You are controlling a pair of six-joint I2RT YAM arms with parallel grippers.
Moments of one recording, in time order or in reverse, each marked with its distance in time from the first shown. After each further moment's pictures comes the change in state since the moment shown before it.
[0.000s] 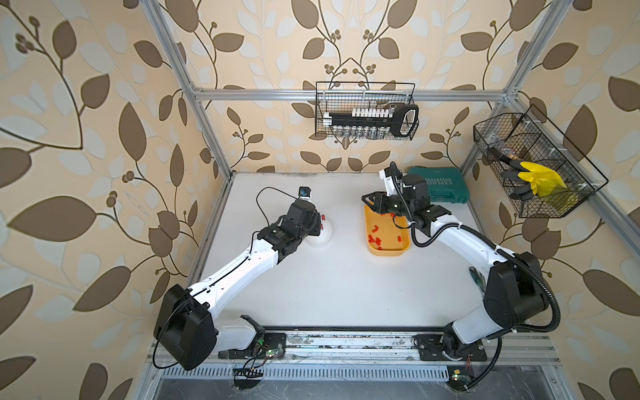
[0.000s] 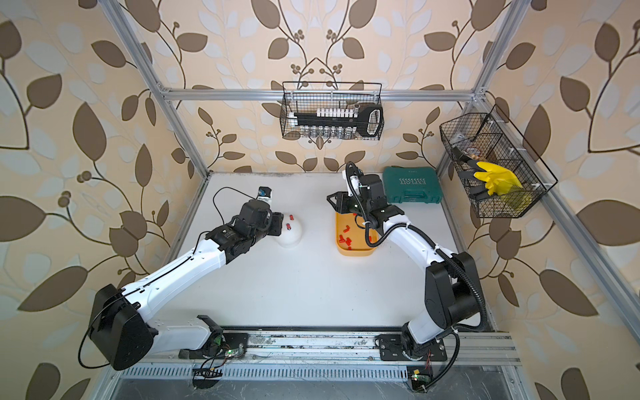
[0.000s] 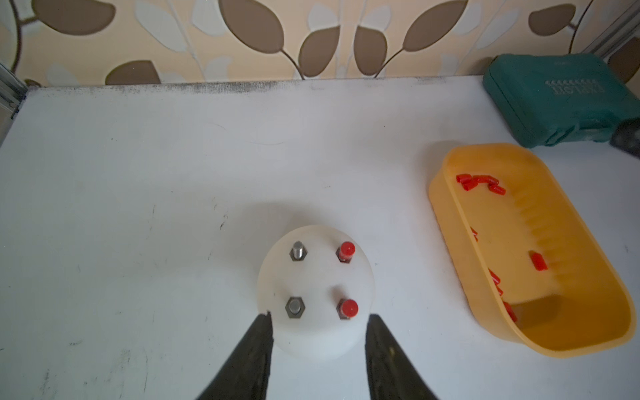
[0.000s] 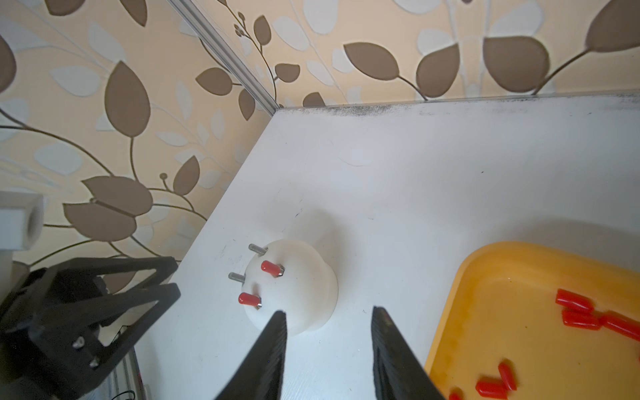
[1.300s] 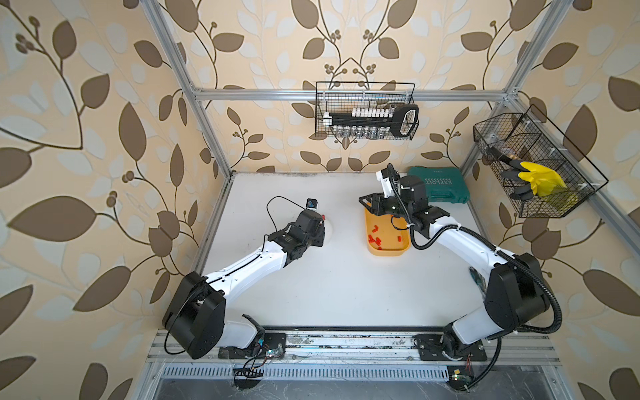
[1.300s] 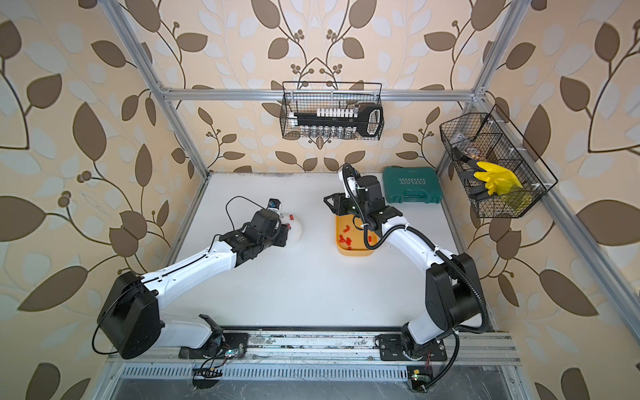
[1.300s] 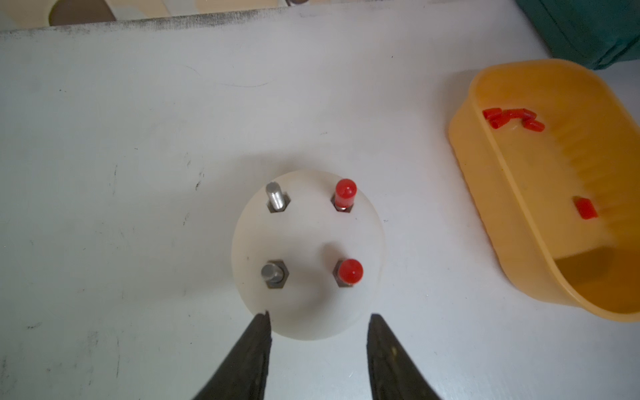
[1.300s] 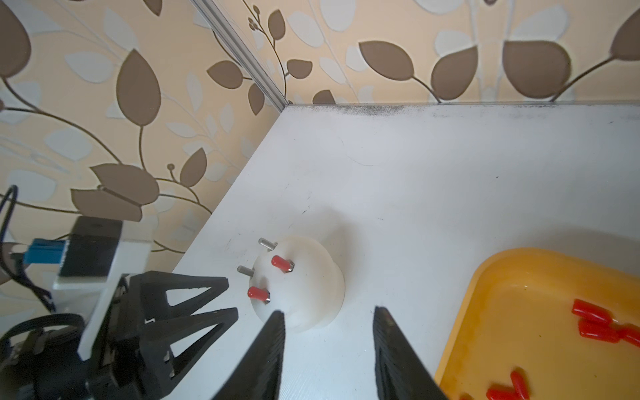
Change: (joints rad) left arm -0.017 0.052 -0.045 0.037 0.009 0.007; right arm 0.024 -0.011 -0.013 0.014 0.000 -0.023
